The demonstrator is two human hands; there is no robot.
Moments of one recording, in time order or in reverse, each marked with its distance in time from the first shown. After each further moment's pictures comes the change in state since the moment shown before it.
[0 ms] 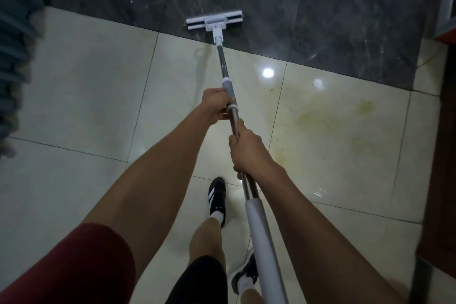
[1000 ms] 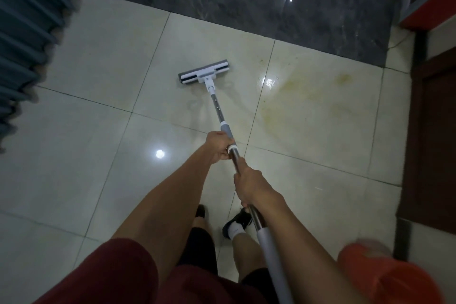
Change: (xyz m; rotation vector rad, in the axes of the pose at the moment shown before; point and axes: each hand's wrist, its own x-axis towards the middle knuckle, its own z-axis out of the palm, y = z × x) left_hand -0.270 -0.387 0.047 -0.043 -0.036 -0.093; right_hand -0.307 0.321 0.130 -0.151 -0.145 0.020
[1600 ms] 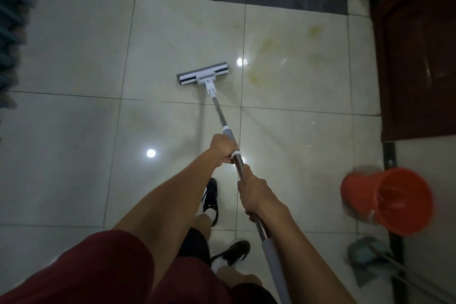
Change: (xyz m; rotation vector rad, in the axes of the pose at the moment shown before) left_hand -0.082 -0.179 -0.073 0.356 -0.118 0.004; right_hand -0.133 0.053 0.211 0.195 0.127 0.148
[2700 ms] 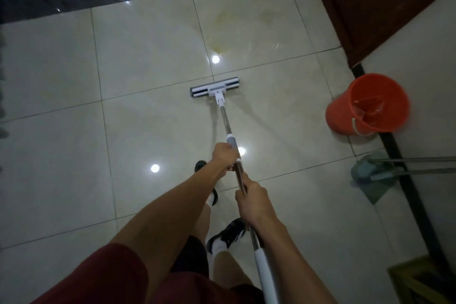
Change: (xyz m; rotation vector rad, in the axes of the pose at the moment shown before) left_hand -0.138 -0.276 0.093 0.370 0.058 0.181; right_hand -0.170 0.219 0.204 0.404 0.261 -0.038
